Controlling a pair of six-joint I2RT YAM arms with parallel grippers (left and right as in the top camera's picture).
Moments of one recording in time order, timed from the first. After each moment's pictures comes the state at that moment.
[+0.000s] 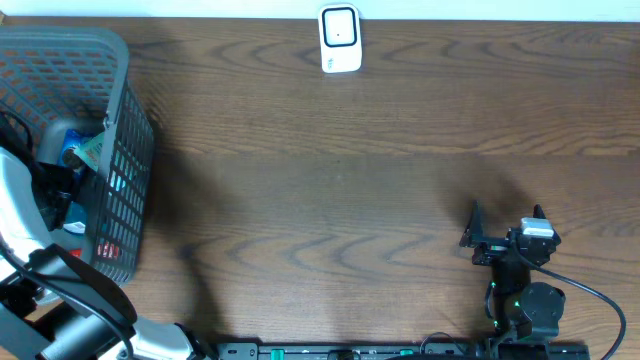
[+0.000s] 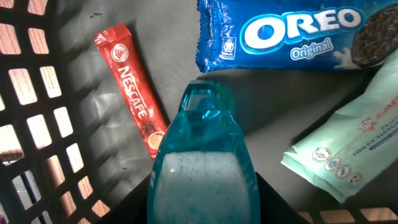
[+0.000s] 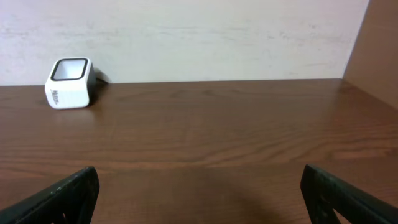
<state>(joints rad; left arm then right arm) 0.66 1.72 1.46 -1.19 -0.14 -0.75 -0.03 0.02 0.01 -0.07 0.06 0.02</state>
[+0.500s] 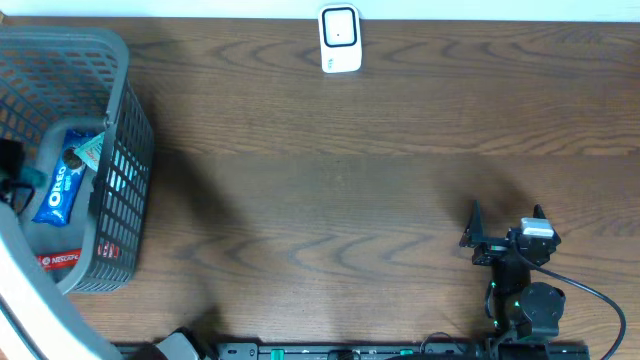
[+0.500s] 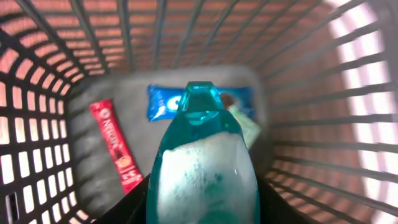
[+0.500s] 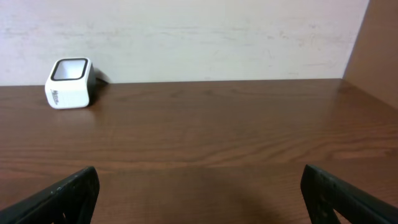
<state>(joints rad) 0.66 1.38 1.67 -1.20 -0.12 -0.75 -0.03 0.02 0.01 -0.07 0.06 0.02</state>
